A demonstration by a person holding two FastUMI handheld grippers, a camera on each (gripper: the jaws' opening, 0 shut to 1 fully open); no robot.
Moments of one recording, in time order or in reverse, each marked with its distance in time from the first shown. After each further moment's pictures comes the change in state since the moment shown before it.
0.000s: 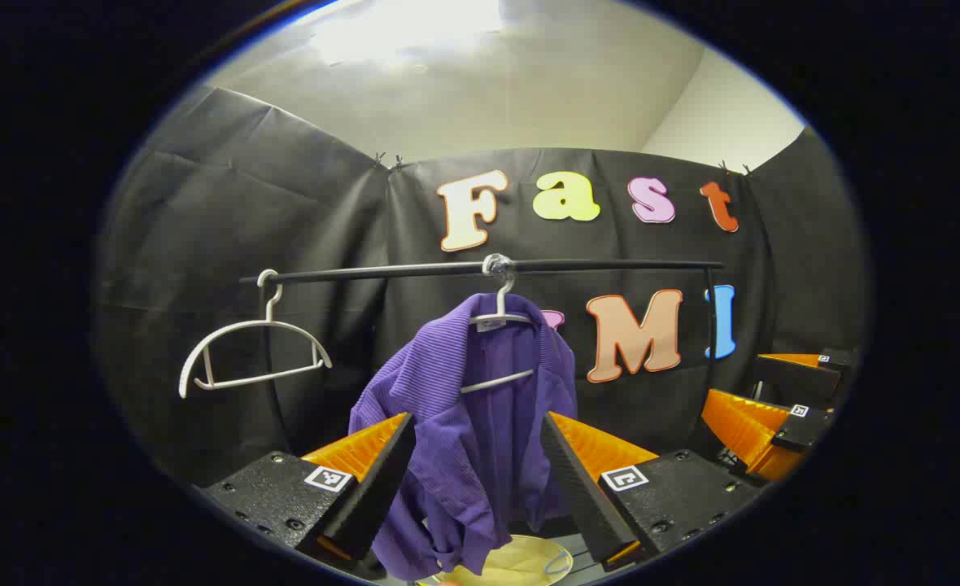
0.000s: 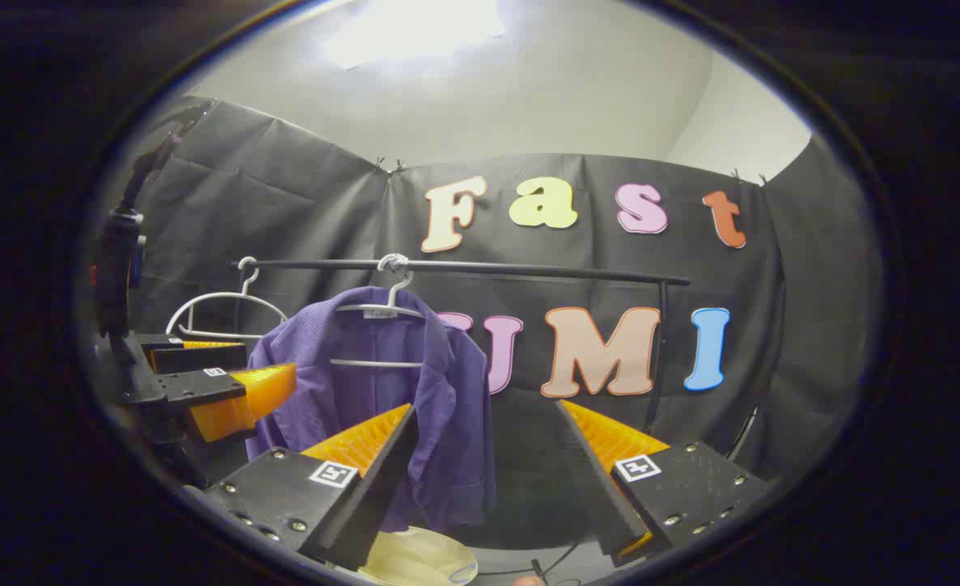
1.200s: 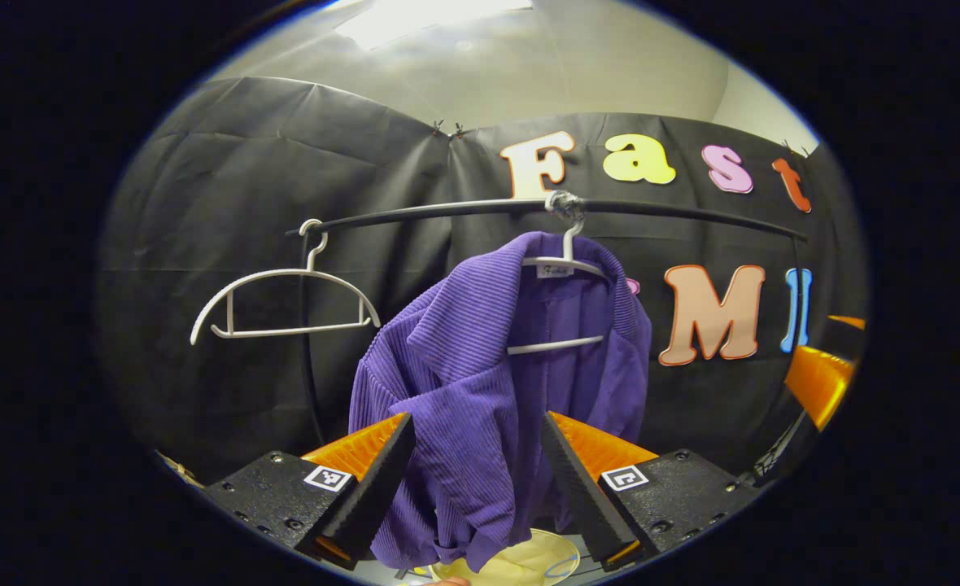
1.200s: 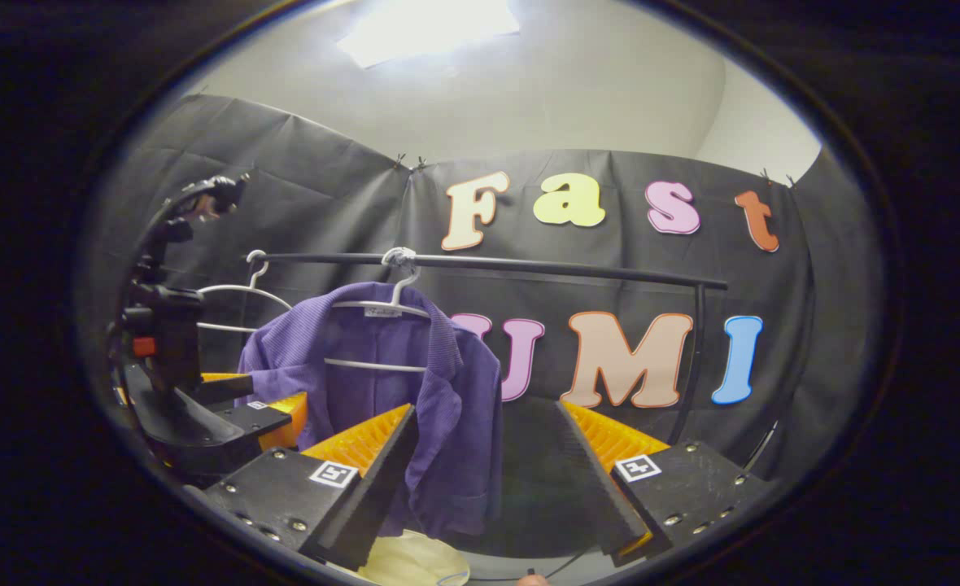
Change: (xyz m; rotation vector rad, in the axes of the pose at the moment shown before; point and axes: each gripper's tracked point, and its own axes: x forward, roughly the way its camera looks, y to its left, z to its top) left arm 0.045 0.024 -0.062 -0.033 0.110 0.300; right arm 0.042 -0.014 -0.003 -0.026 -0.008 0.082
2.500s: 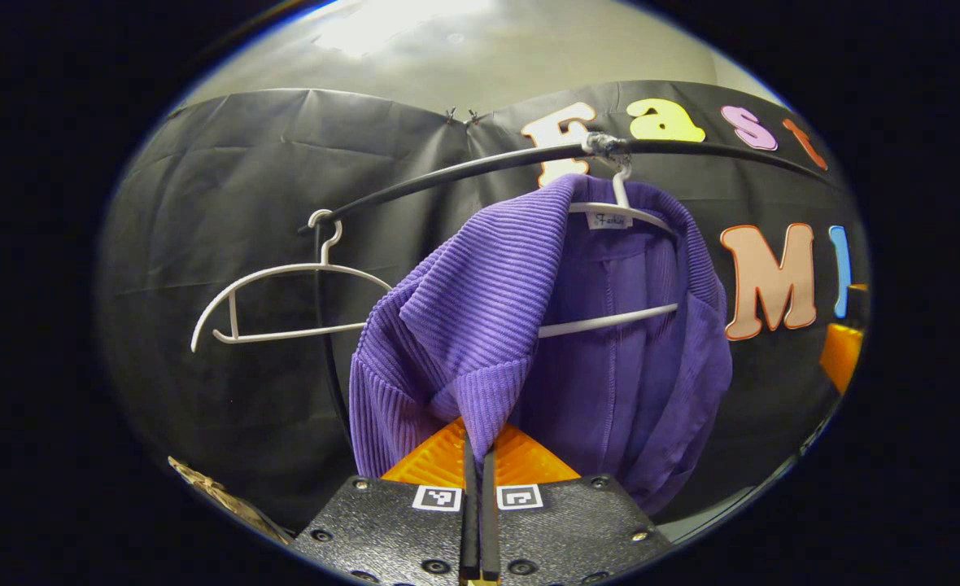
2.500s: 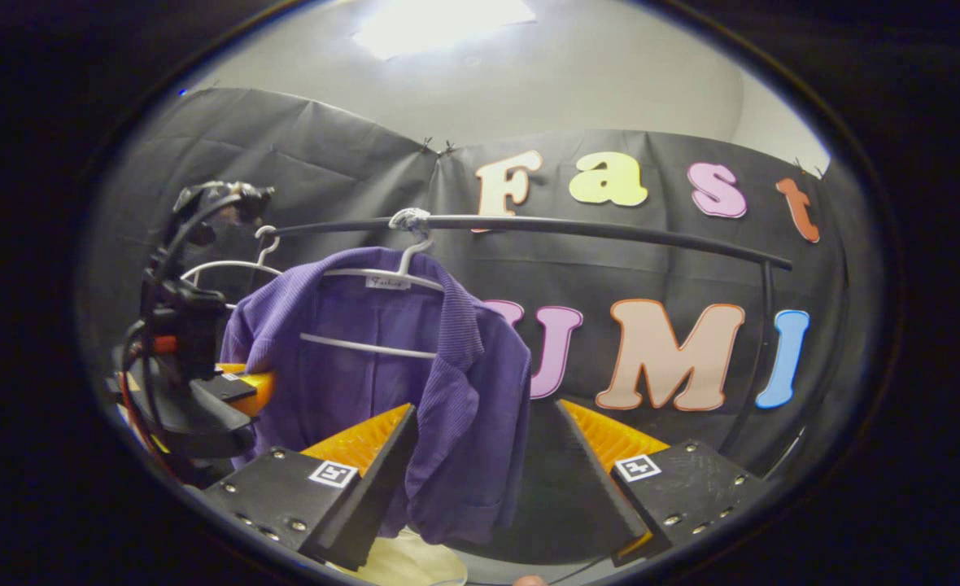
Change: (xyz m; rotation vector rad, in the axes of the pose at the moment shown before) left arm 0.041 0.028 -0.013 0.094 0.023 0.114; right arm 0.082 0.029 -0.041 -0.007 0.023 0.155
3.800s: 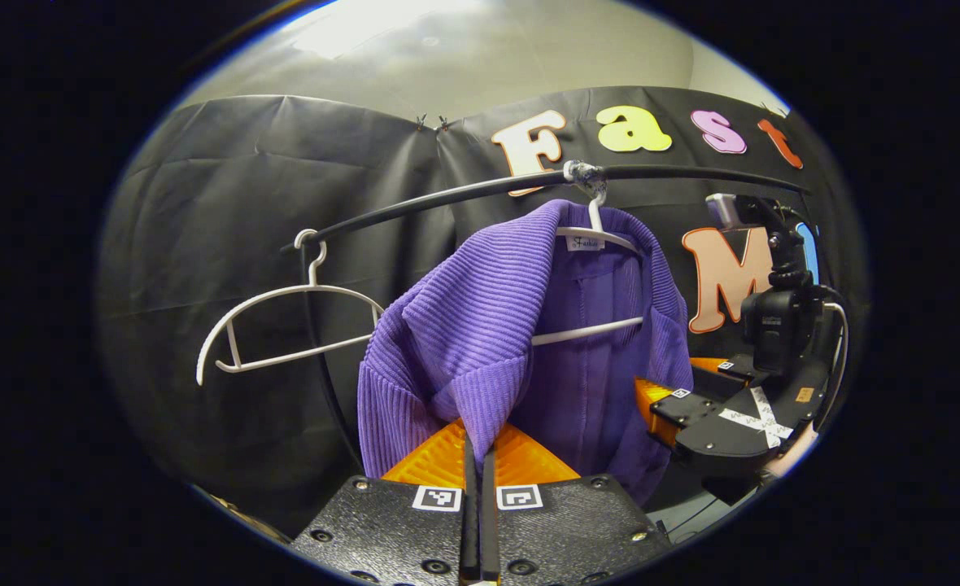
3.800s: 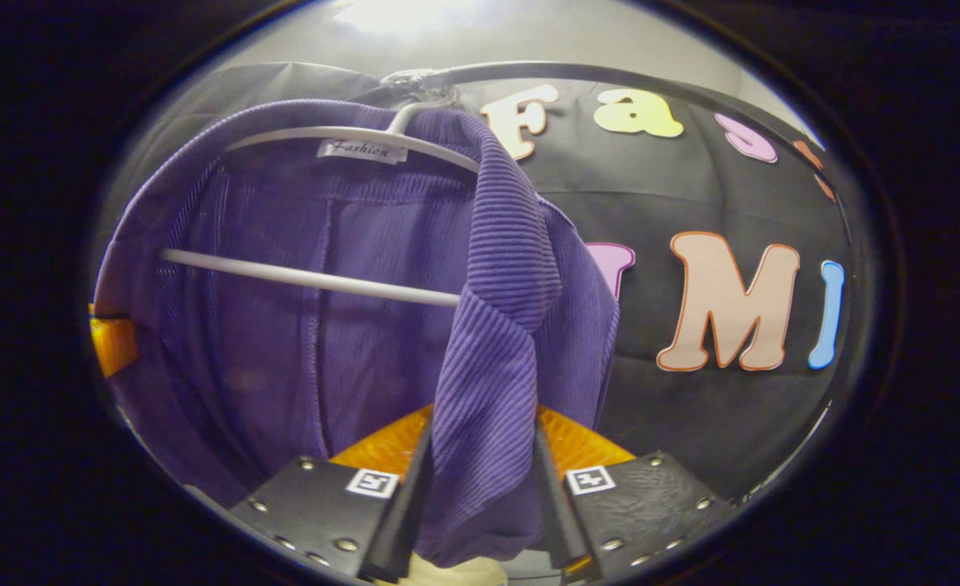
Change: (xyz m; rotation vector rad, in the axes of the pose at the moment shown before) left arm -0.021 0.011 0.018 0.050 -0.003 -0.123; right arm 0.134 0.054 -0.086 0.053 0.163 -0.031
